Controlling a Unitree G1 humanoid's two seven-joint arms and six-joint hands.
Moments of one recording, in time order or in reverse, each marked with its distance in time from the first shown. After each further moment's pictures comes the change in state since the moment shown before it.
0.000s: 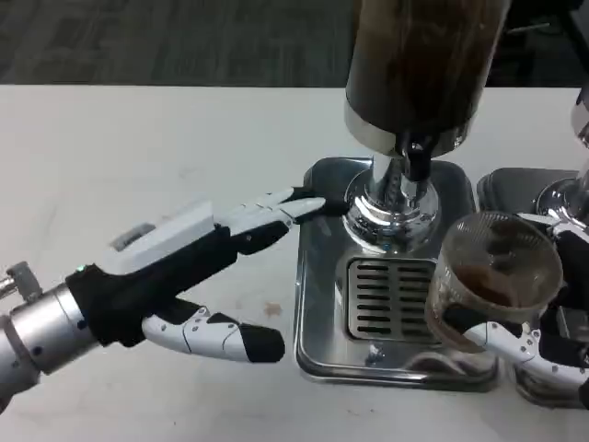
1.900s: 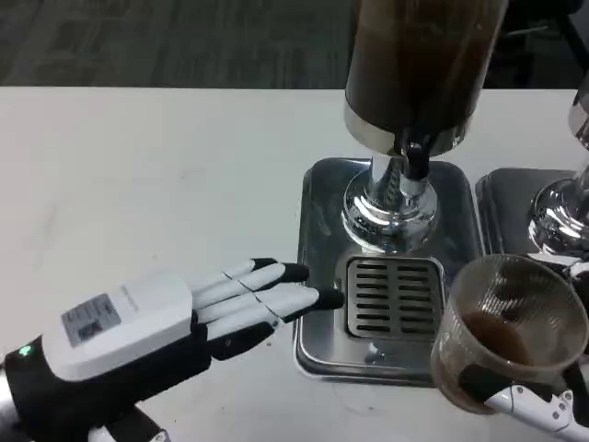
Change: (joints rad) left arm 0.315 0.207 0.078 -0.308 0.004 -0.109 0.077; right arm 0.287 0.002 -0.044 -0.316 0.096 0.028 0.191
